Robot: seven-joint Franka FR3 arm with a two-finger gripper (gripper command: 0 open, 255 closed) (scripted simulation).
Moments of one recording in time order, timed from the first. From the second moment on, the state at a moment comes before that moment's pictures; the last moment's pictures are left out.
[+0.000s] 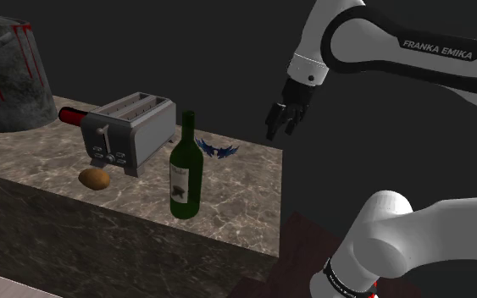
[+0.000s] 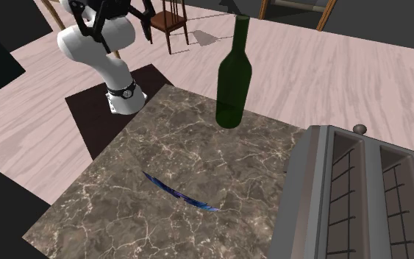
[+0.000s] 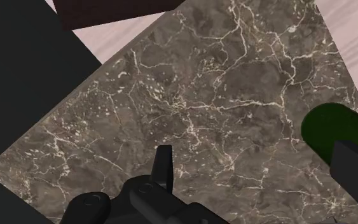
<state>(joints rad) -0.02 -0.82 0.01 -2.37 0.05 1.66 0.13</state>
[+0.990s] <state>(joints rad) 0.02 -0.30 -0.12 -2.16 -0.03 1.87 -0.23</state>
